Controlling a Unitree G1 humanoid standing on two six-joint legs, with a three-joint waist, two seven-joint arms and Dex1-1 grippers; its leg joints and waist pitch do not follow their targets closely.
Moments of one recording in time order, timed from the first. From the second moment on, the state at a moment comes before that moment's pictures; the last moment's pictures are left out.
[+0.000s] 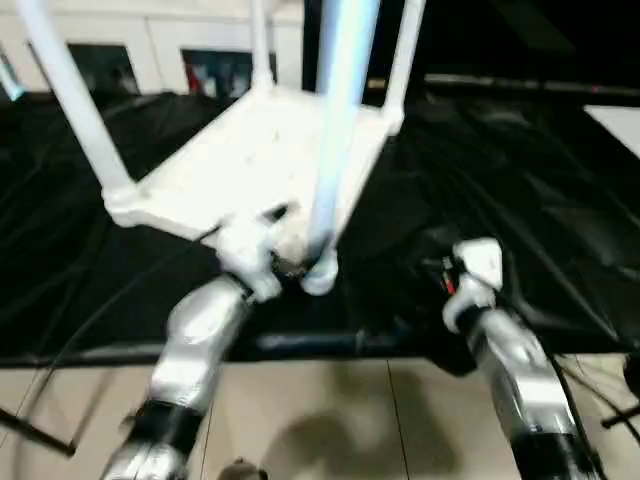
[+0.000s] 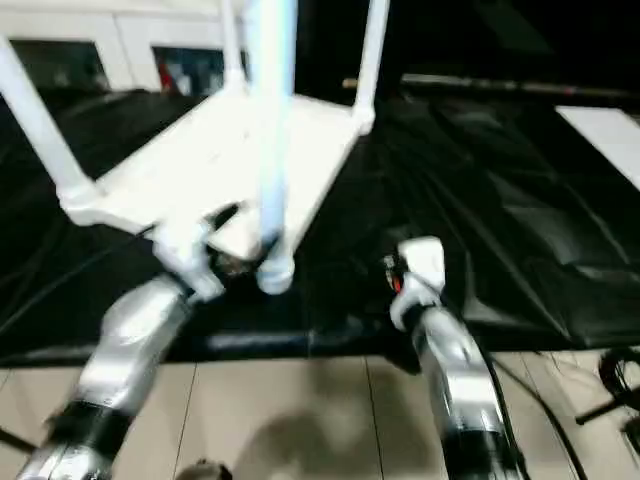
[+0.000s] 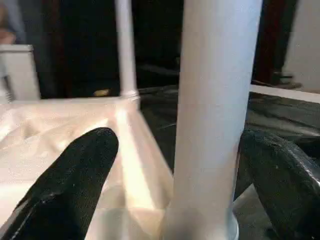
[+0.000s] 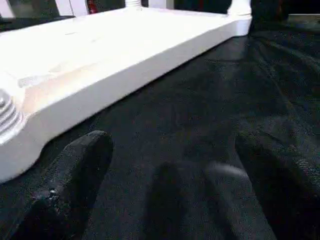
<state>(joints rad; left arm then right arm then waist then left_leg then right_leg) -0.32 0.14 -0.04 0.37 -0.21 -0.24 -0.52 -0.20 -0.15 -0.06 0.29 0.17 0.07 0.38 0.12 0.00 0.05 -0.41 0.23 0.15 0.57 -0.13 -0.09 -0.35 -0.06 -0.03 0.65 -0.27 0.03</state>
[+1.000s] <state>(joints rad) -0.04 0.12 0.11 0.00 -0.09 -0.09 -0.15 -0.04 -0.08 -0.03 -0.07 0.11 0.16 0.19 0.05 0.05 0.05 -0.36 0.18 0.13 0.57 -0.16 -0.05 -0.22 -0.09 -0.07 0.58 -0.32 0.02</state>
